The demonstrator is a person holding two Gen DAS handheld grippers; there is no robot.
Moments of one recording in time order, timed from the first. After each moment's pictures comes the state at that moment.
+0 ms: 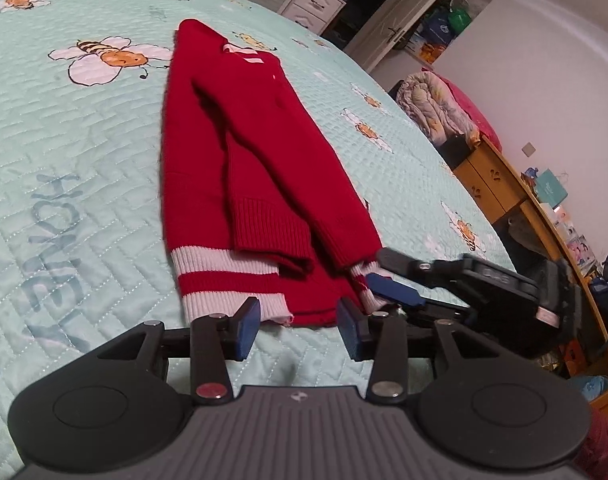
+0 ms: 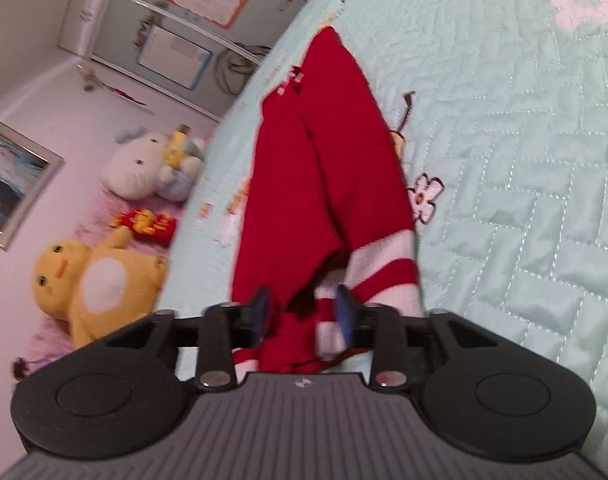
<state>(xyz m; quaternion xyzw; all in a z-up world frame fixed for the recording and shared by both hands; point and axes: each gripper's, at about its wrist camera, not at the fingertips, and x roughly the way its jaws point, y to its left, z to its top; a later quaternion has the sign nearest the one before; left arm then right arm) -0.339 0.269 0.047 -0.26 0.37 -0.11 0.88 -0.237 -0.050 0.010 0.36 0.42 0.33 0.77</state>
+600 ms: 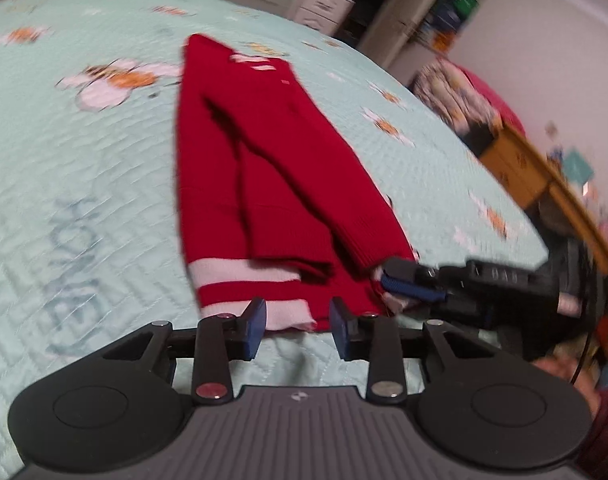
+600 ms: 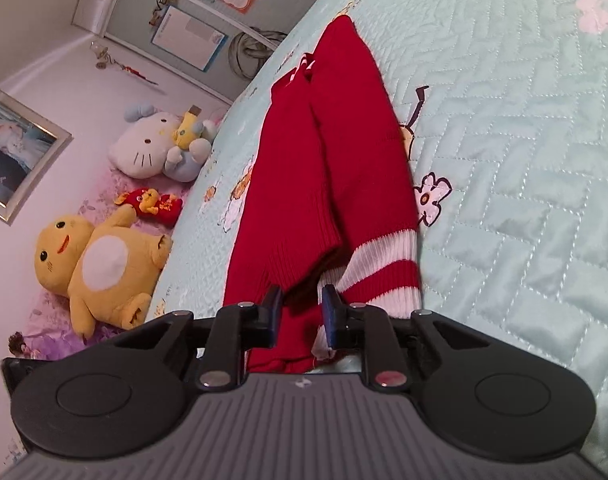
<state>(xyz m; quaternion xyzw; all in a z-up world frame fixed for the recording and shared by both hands) -0.335 0.249 0.053 -0.17 0.37 -0.08 0.91 -0.229 -0.039 0.007 0.32 0.43 0.35 0.77</state>
